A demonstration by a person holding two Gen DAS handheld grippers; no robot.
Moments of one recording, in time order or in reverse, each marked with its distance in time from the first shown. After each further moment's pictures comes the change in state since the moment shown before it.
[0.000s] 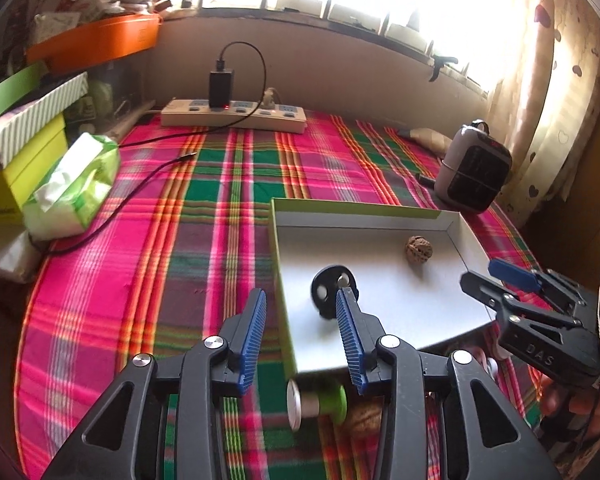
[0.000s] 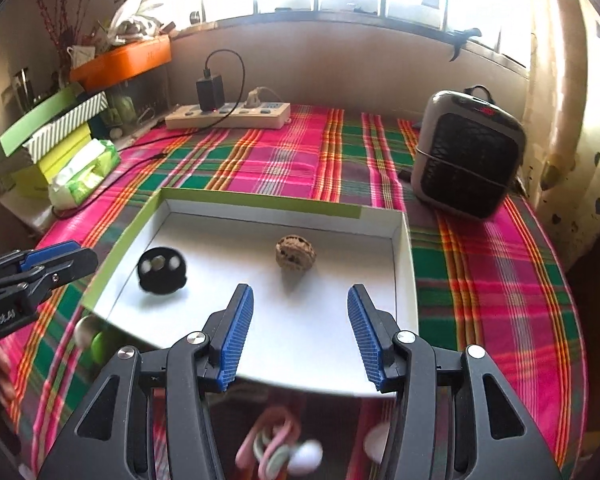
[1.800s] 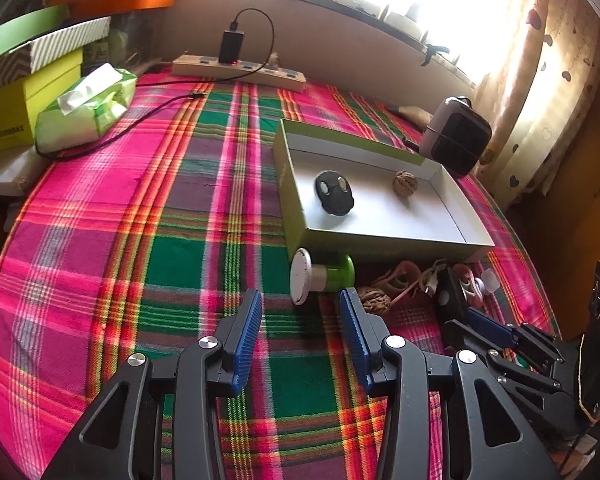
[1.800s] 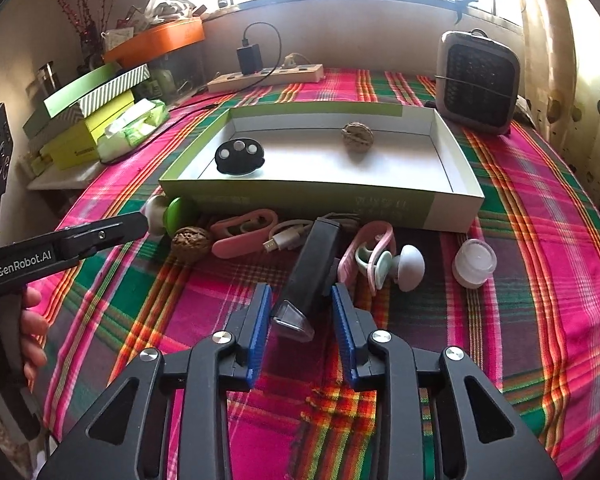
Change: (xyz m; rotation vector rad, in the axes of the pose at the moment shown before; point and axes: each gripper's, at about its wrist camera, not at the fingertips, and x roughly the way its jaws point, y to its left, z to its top) left arm -0.019 0.017 -0.068 -0.052 0.054 -0.086; right arm -0.029 0.044 -0.093 0.049 0.032 0.085
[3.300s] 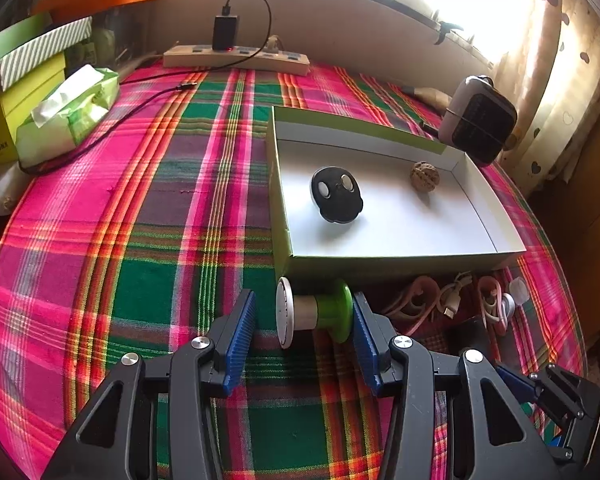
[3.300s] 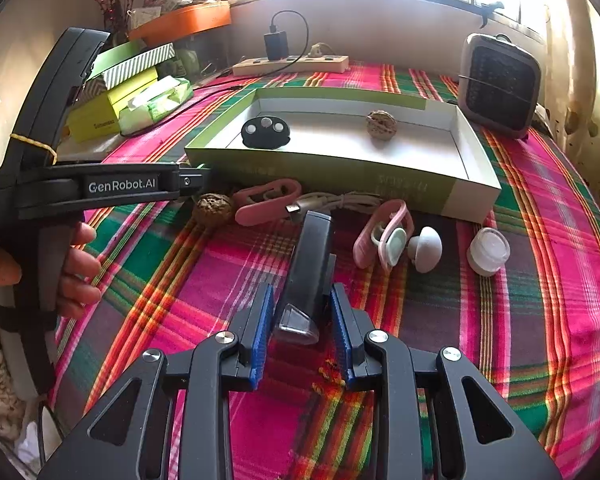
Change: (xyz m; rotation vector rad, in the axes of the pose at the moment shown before) left arm 0.036 -0.016 0.015 0.025 0.055 0.083; right arm -0.002 0.010 -0.011 -0.079 0.032 0.038
